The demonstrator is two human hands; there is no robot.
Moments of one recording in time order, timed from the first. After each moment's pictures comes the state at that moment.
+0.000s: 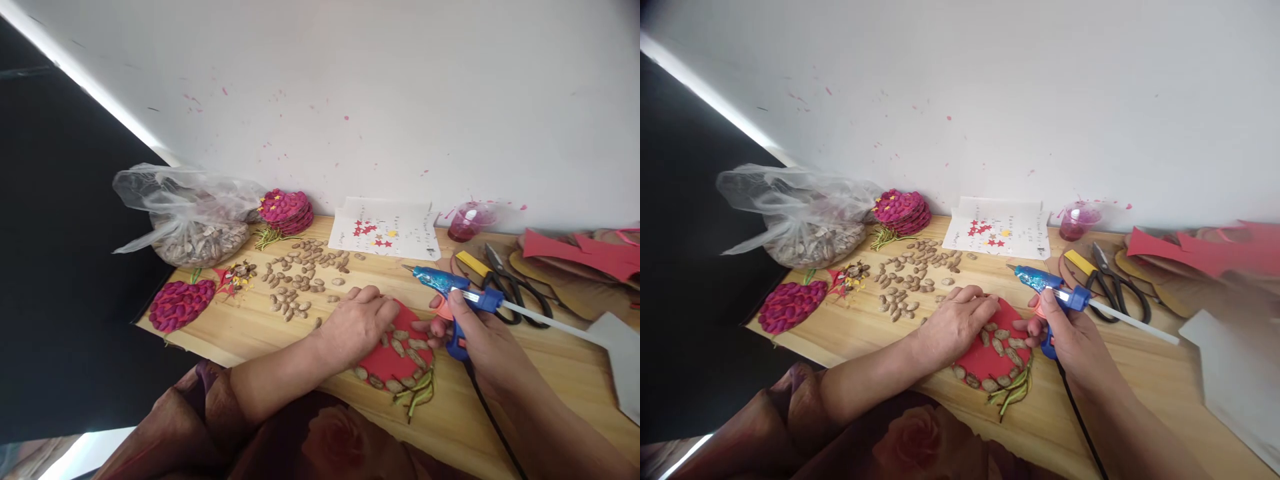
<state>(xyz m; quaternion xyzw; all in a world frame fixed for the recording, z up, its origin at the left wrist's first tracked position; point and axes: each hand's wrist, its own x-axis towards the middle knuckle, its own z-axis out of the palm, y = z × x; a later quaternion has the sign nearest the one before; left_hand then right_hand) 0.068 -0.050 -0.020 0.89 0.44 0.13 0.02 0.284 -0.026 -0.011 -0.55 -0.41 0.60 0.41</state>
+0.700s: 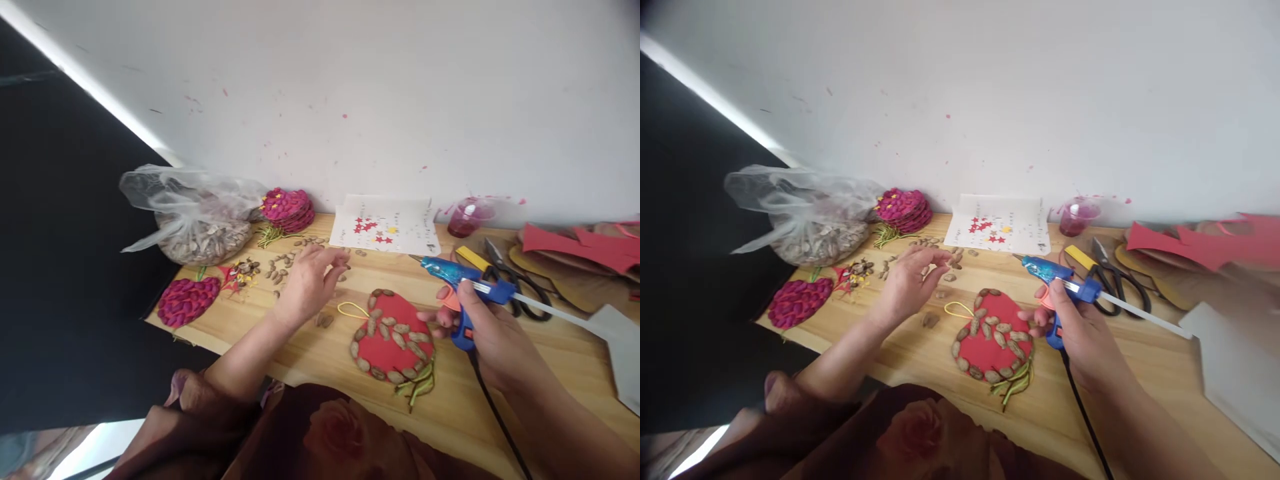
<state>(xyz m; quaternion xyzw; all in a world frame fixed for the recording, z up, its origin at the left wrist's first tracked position) 0.005 -0.033 0.015 0.74 0.56 0.36 0.03 0.283 -0.029 0.007 -0.55 -0.37 0.61 0.44</state>
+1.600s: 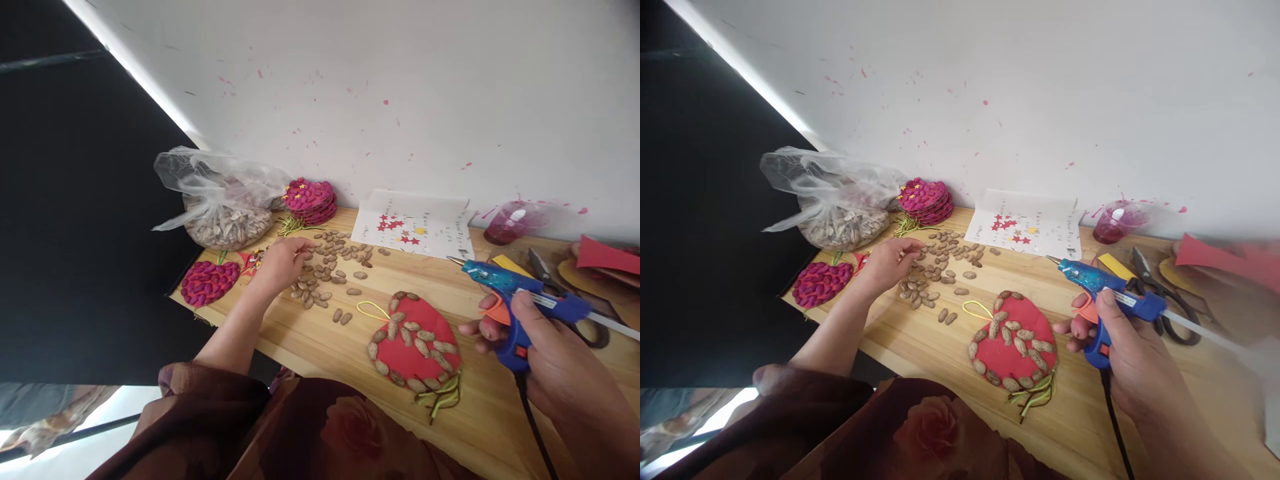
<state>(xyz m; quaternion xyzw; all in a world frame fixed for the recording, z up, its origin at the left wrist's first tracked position) -0.087 -0.034 0.006 0.65 0.72 0.23 0.07 0.293 -0.023 0.005 -0.58 -0.39 0.56 0.44</state>
